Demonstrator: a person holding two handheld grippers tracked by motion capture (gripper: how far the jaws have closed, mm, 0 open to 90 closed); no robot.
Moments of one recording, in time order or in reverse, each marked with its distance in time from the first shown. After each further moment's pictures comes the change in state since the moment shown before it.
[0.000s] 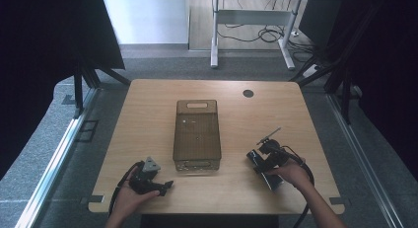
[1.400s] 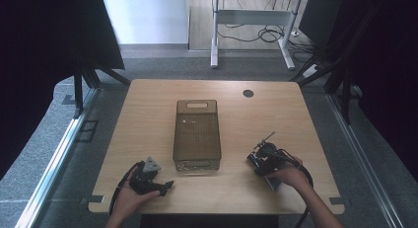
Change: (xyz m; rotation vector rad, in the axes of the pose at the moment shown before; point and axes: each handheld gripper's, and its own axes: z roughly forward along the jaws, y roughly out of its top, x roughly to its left) left arm -0.002 0.001 0.000 -0.003 0.000 -0.001; right arm 0.012 -0.002 0.007 0.026 -0.121 -0.099
